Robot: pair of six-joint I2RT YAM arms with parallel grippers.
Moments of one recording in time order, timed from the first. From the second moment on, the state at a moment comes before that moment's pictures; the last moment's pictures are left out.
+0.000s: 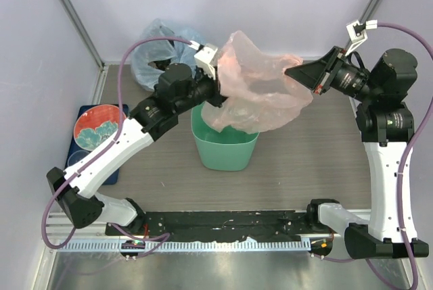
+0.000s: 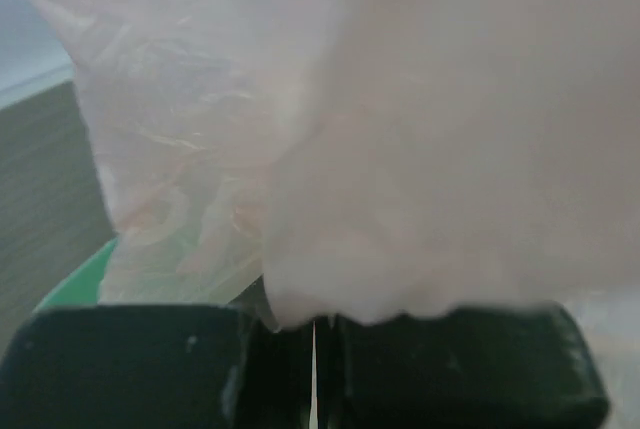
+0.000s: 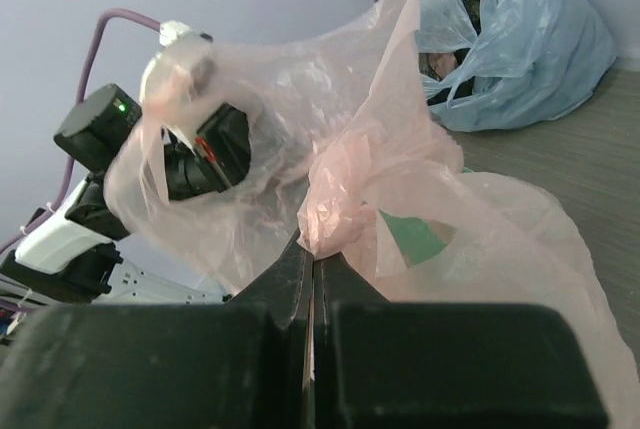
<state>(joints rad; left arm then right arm) -0.78 1.36 1.48 -0.21 0.11 -0.26 -0.01 1.07 1.58 -0.47 -0.91 0.61</state>
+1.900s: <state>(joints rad) -0.41 0.98 1.51 -0.60 0.44 -0.25 0.46 1.26 1.32 -0.15 -0.59 0.36</state>
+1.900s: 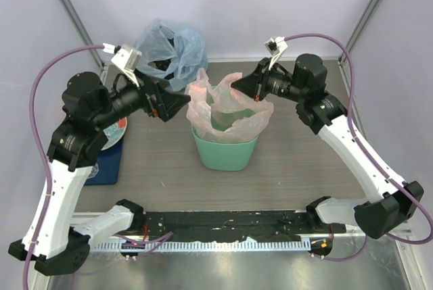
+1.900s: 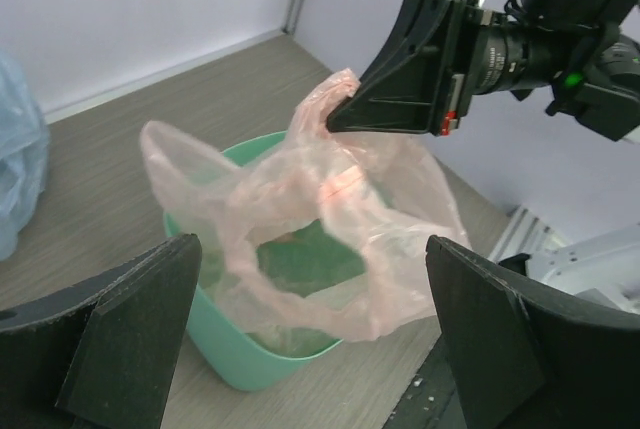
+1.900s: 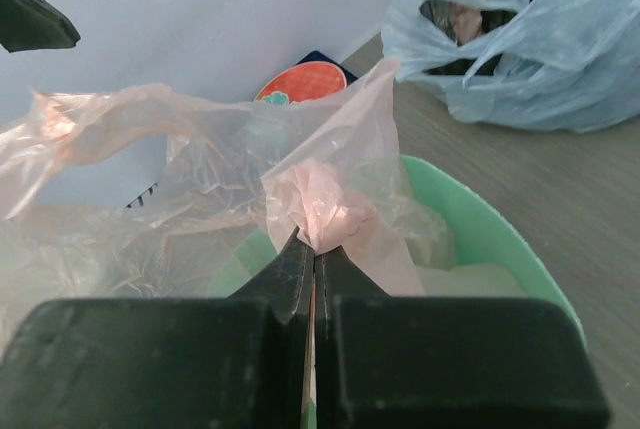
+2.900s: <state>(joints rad) -0.38 1.11 1.36 -0.84 0.38 -0.07 0.43 1.10 1.39 -0.47 -0.28 0.16</state>
